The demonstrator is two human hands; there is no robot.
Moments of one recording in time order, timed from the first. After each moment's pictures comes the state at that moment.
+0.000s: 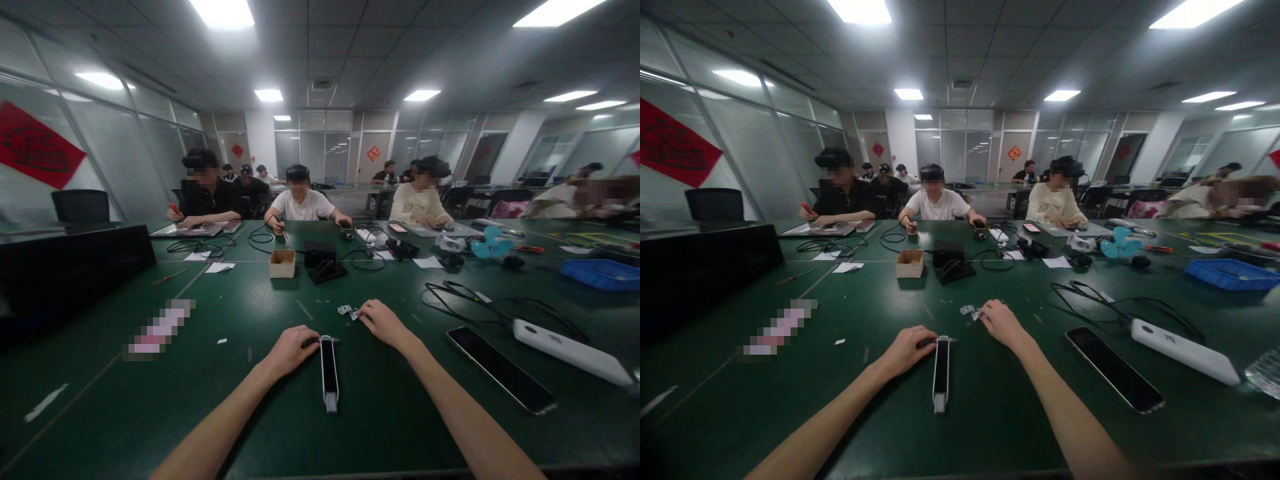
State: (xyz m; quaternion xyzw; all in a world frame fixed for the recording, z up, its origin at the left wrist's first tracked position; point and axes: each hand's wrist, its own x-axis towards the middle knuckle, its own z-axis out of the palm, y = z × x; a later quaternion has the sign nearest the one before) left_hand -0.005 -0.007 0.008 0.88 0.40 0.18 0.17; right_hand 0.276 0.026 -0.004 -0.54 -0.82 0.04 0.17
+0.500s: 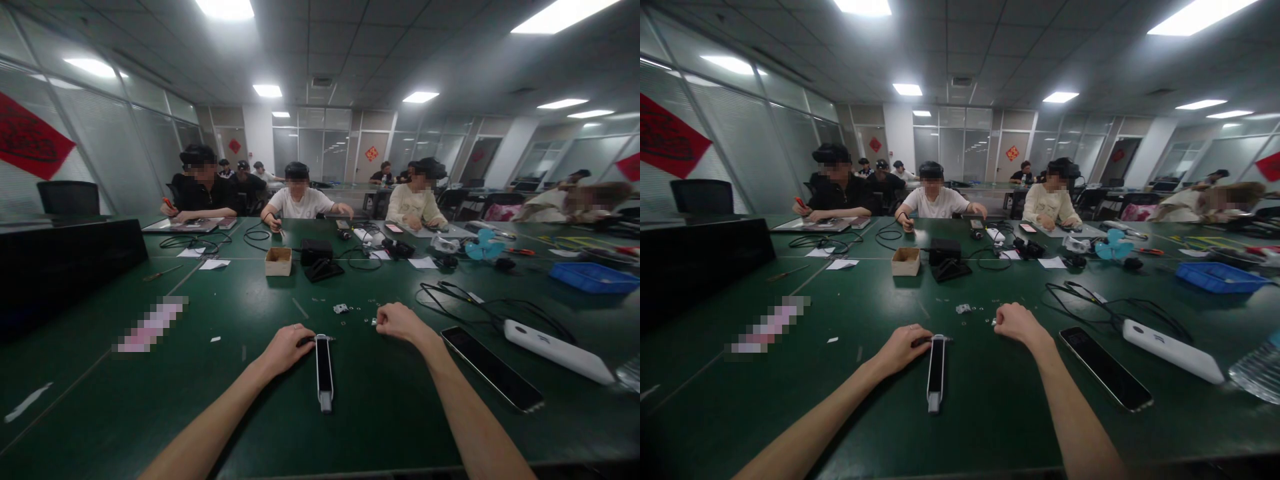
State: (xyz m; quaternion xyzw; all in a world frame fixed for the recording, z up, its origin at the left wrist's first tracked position) left_hand -0.006 -0.004 0.003 0.88 0.39 0.20 0.18; right_hand 0.306 0.006 0.033 -0.66 -0.73 0.14 0.05
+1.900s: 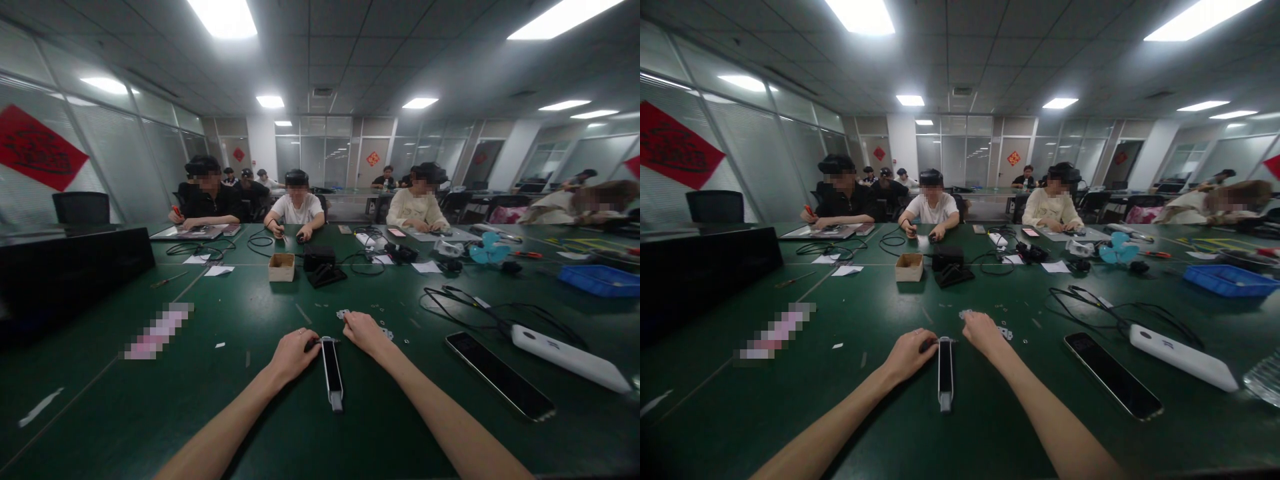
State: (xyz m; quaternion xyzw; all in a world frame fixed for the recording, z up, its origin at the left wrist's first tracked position) left_hand 0.007 -0.008 -0.003 0.85 0.45 0.23 0.12; right_hand 0.222 0.015 0.007 -0.57 -0.81 0.01 0.13
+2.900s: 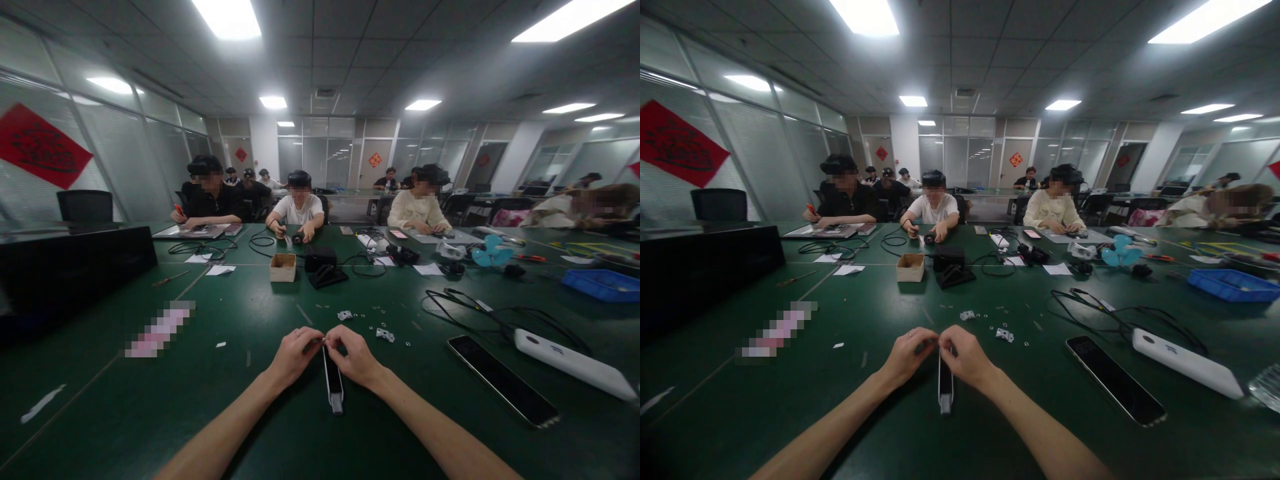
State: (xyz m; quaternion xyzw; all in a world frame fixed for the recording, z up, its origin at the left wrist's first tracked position) left_hand 0.004 -0.011 -0.008 0.85 0.34 0.38 0.09; right_hand 0.190 -0.026 0.000 -0.30 -0.82 0.10 0.47
